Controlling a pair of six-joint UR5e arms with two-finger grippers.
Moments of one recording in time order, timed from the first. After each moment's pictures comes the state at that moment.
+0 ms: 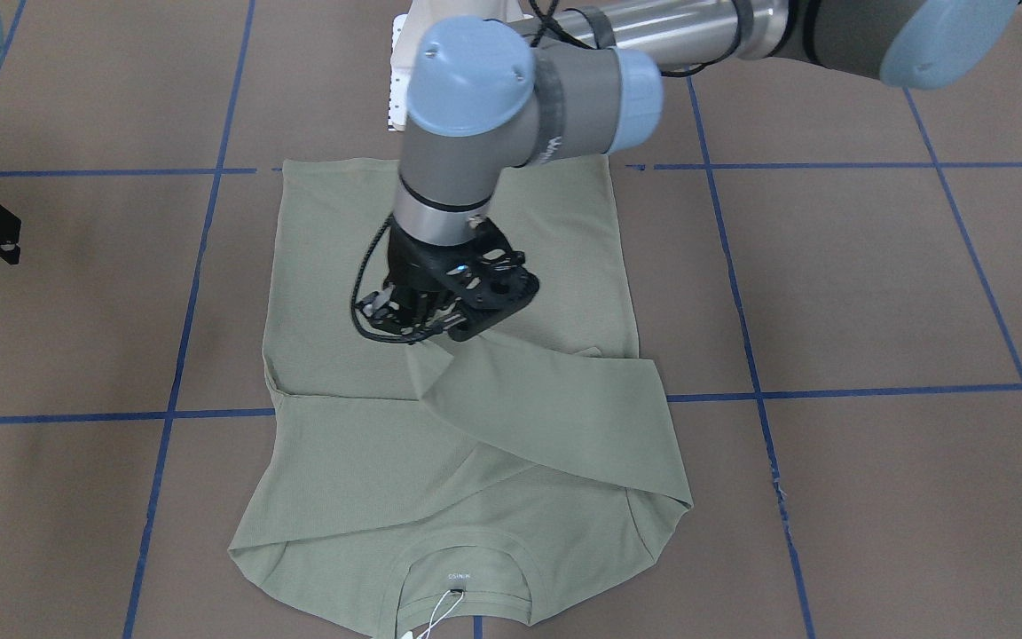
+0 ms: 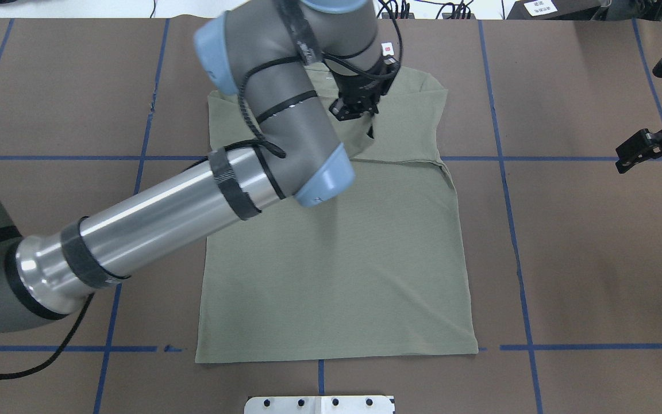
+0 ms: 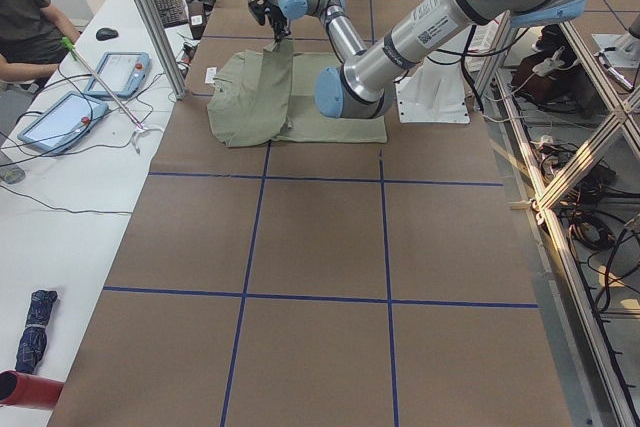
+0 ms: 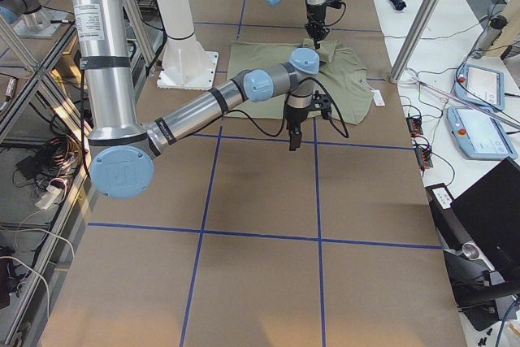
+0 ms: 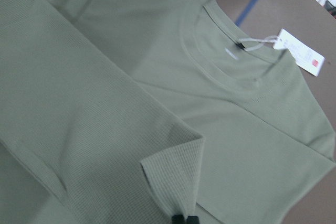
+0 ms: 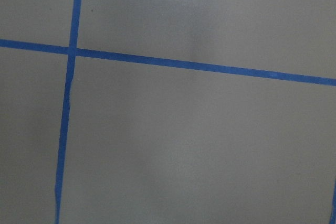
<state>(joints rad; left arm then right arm) -0.67 -2.76 -1.20 -1.76 -1.99 -1.86 1.15 -1.47 1.98 -1.78 2.22 0.41</state>
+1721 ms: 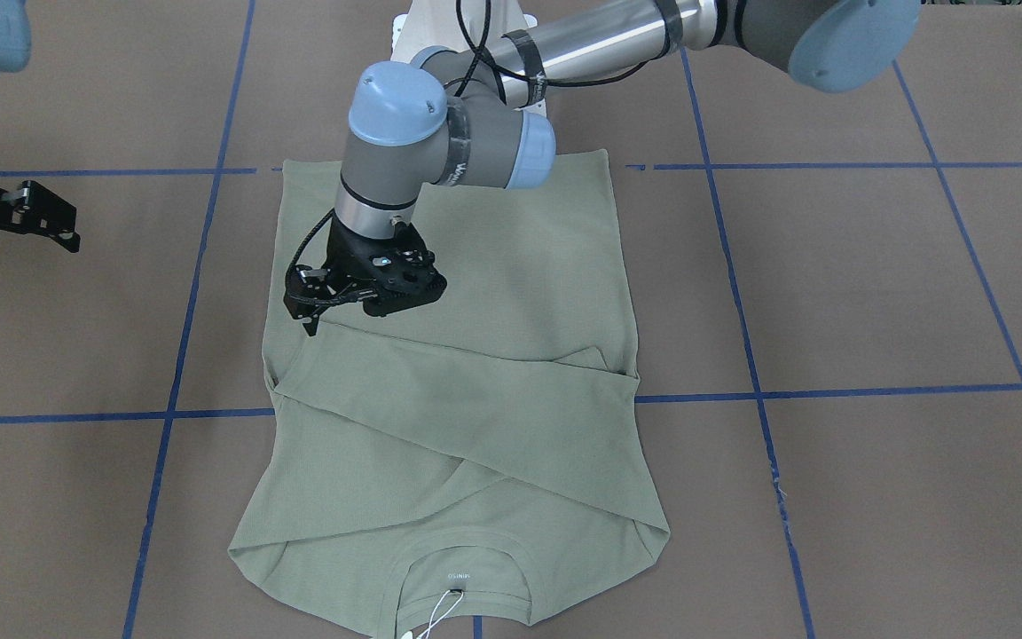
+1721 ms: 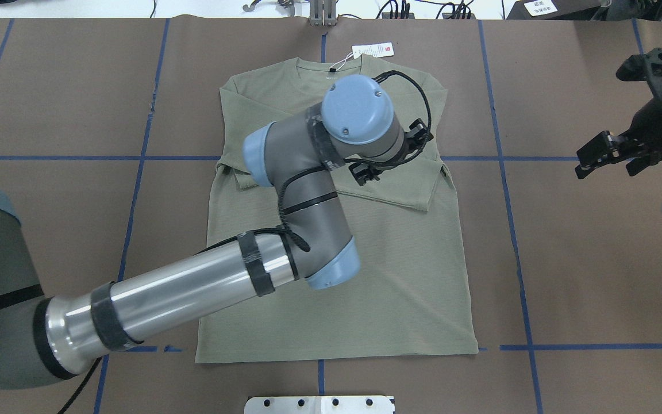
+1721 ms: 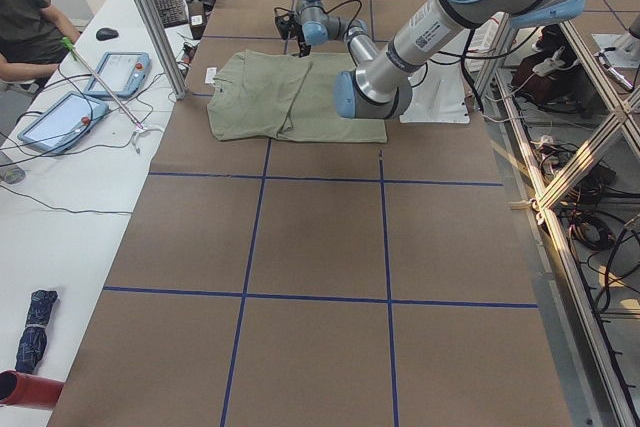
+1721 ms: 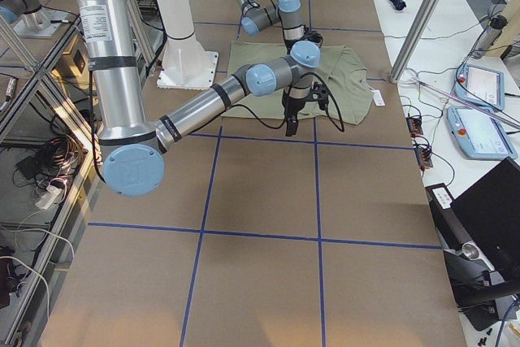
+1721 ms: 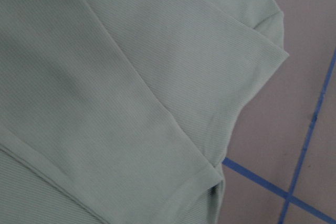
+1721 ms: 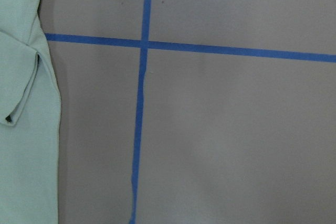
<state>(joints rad) -0.53 -2.63 -1.21 -2.01 -1.79 -1.77 1.05 -1.42 2.00 -1.73 2.29 0.58</state>
